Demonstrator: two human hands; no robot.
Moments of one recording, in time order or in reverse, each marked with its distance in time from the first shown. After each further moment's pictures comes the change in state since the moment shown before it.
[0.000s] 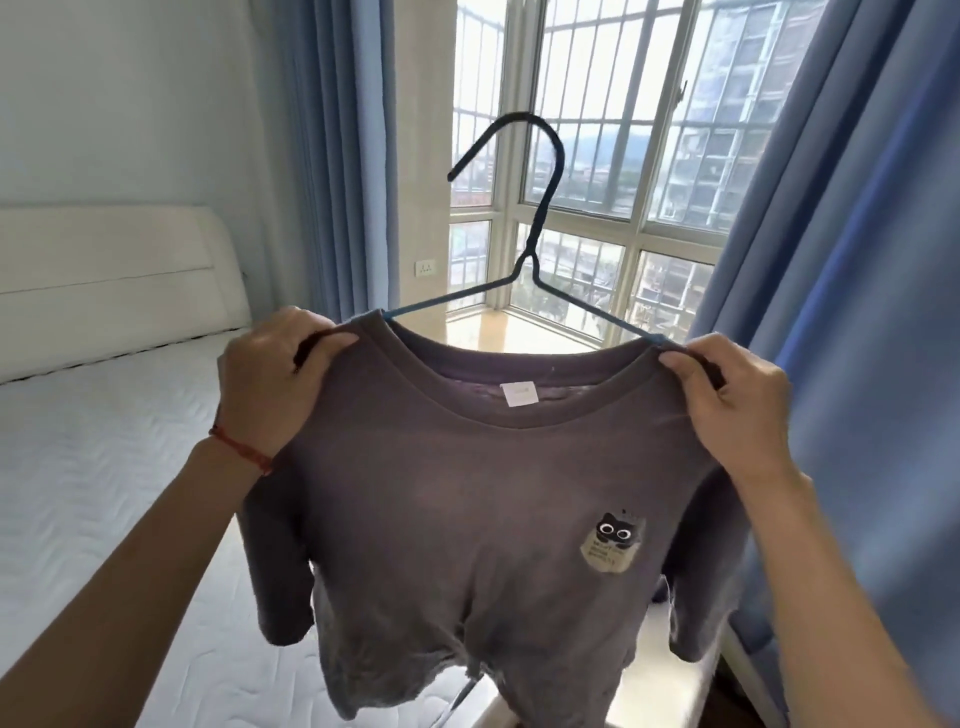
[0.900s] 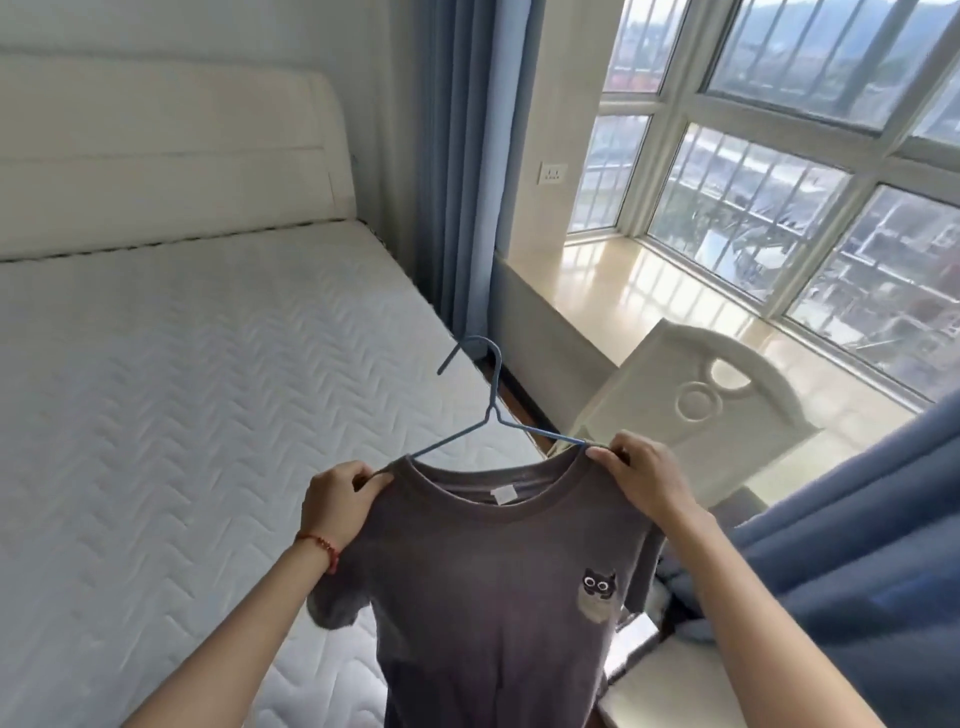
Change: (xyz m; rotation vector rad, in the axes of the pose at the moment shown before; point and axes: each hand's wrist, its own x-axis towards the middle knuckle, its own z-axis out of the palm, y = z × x) left_hand -0.140 -0.198 0.194 0.117 -0.461 -0.950; right_hand -0.032 0.116 0.354 0.008 -0.968 0.216
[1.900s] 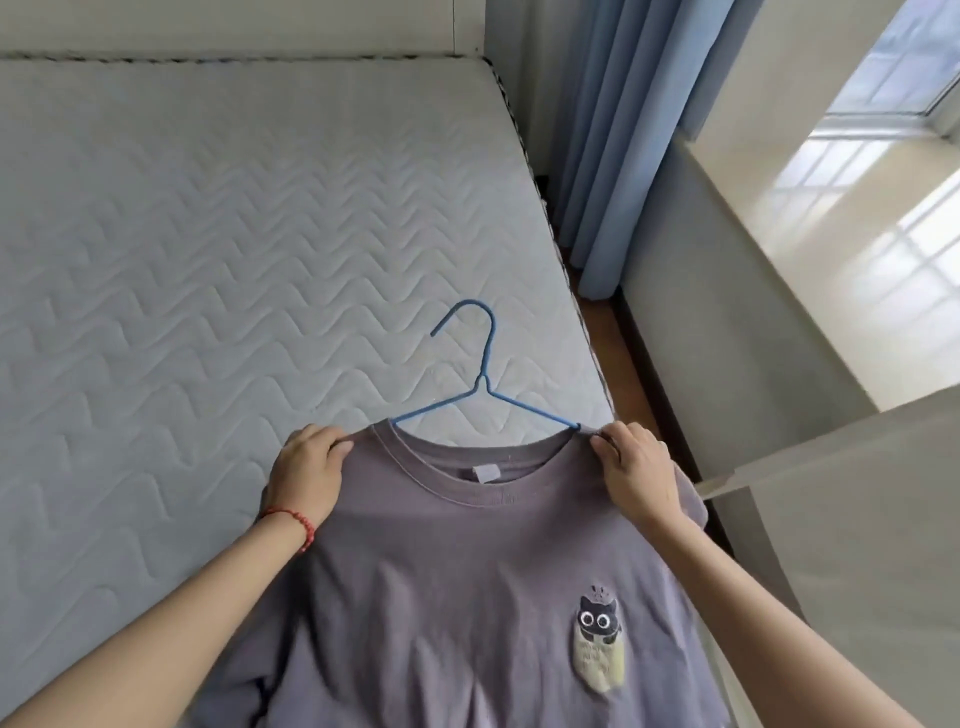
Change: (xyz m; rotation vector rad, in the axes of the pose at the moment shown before) left_hand 0.246 -0.188 0.253 0.281 0.163 -0.290; right_hand 0.342 0.111 0.357 0.014 -0.185 -0.253
